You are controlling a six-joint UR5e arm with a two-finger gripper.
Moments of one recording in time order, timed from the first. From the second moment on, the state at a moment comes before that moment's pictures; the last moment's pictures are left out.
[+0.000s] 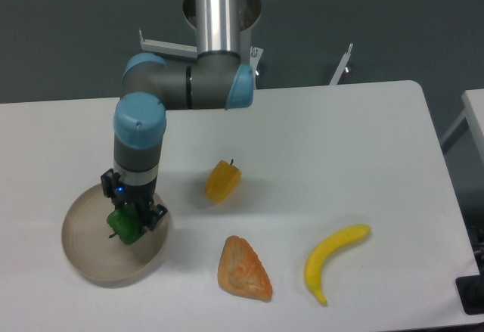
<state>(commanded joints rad) 1.84 -2.14 -1.44 -0.94 1.35 0.61</state>
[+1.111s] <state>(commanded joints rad) 1.82 -2.15 -1.46 -0.94 1.34 0.60</state>
